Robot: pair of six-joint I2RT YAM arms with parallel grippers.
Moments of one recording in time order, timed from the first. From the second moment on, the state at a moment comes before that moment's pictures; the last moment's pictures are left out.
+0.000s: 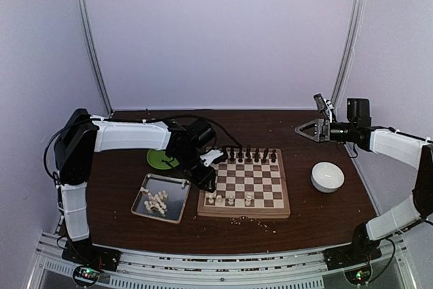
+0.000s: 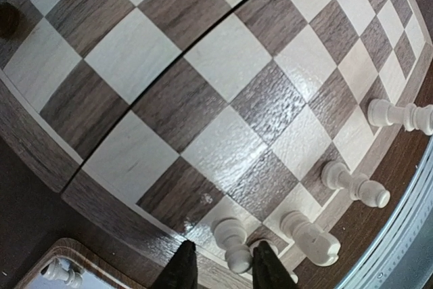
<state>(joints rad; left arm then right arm) -0.87 2.00 1.49 -0.75 0.29 -0.10 0.04 1.35 0.84 -0.01 -1.12 0.25</state>
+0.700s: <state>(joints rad) -0.83 1.65 1.33 -0.80 0.01 -0.15 0.04 1.36 0.84 -0.01 -1.12 0.23</state>
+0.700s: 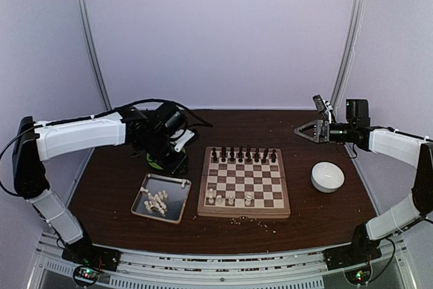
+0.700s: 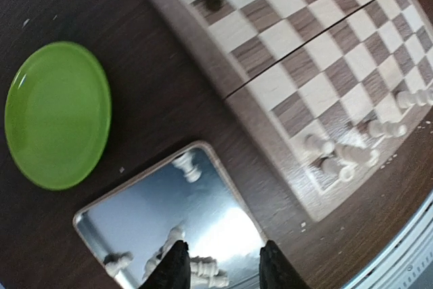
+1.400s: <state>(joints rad) -0.74 1.70 1.08 -0.79 -0.01 -0.11 0.04 1.37 0.85 -0.04 -1.12 0.21</state>
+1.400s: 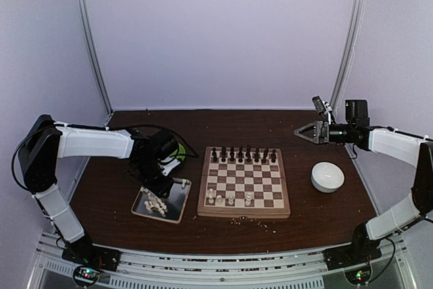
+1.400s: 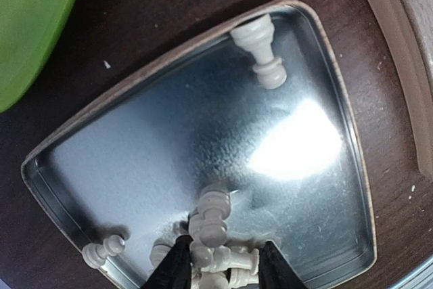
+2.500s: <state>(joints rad) -0.74 1.79 1.19 -0.78 -0.03 -0.06 0.04 1.38 0.85 -0.06 -1.12 0.21</state>
